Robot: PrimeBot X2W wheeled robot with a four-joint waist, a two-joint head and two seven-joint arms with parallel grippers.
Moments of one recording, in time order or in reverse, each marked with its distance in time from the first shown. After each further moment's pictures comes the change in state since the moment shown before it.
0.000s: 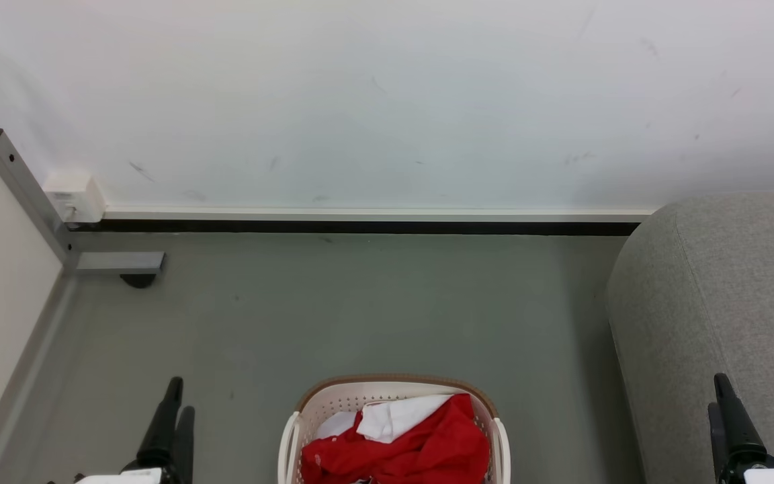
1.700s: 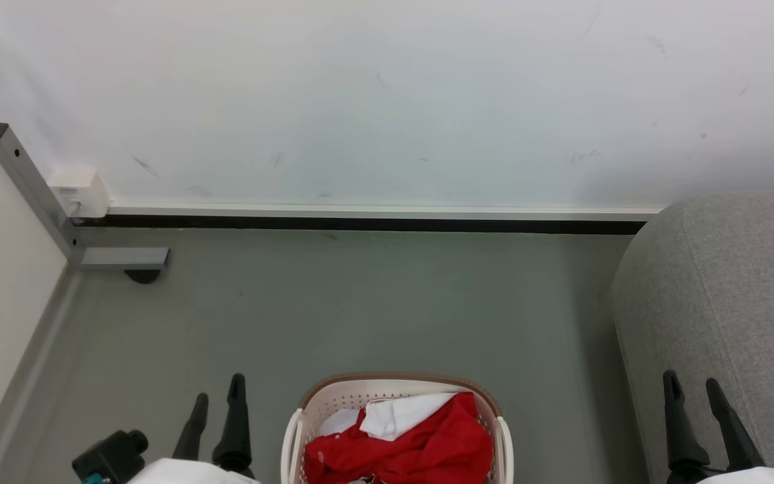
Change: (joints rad) left arm 0.025 0.004 -0.168 -0.100 0.888 0.151 -0.186; right arm 0.033 -0.029 0.097 -0.069 -0.978 0.000 -0.185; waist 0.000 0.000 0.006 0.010
